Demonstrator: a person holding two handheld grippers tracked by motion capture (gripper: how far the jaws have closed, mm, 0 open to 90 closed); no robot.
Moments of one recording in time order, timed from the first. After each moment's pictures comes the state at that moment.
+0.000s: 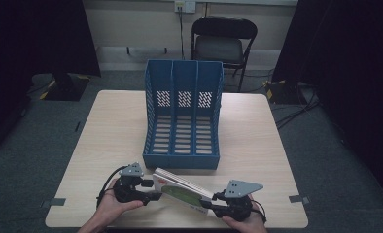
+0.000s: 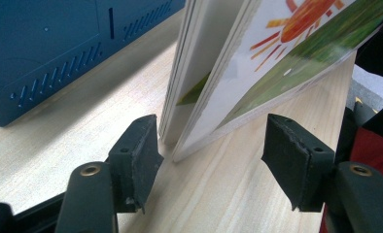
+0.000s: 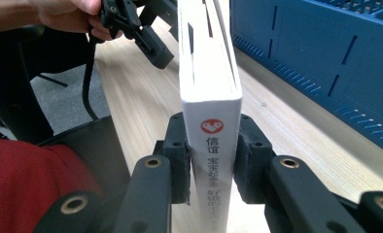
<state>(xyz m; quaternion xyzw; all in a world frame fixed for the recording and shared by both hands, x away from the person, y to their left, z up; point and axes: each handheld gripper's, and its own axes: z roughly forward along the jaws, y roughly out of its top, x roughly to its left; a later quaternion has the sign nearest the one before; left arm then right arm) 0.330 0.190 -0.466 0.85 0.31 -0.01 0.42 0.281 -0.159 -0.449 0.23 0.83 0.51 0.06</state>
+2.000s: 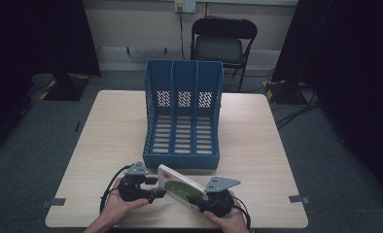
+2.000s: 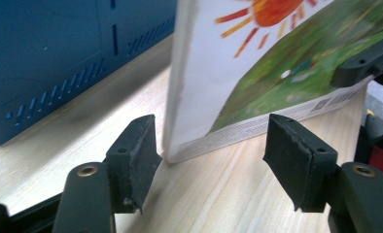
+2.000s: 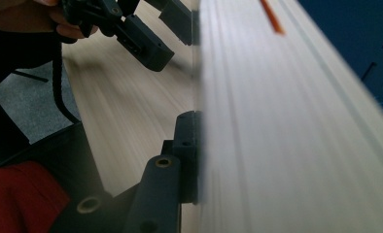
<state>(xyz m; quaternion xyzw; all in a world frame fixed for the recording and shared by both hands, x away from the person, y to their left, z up) 0.333 0.178 -0.469 0.84 0.33 0.02 0.43 0.294 -0.116 -0.464 0.27 0.84 0.47 0.06</state>
